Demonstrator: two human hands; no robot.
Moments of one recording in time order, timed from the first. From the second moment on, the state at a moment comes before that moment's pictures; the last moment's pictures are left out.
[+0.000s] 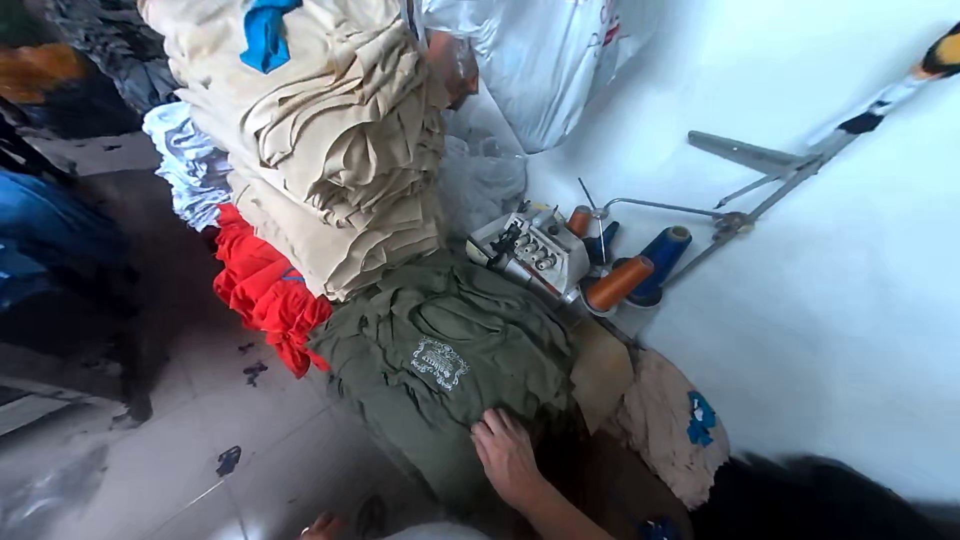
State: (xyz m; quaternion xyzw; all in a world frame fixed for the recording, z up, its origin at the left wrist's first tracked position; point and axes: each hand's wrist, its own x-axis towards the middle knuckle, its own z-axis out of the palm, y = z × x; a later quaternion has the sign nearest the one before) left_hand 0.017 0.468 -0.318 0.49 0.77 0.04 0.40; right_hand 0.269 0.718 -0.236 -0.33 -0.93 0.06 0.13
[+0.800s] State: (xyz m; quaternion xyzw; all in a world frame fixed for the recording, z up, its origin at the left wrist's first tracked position) left_hand 0.065 0.634 -0.255 0.21 0.68 0.47 0.53; right_hand 0.254 0.873 -0.188 -0.64 -0.72 0.17 0.18
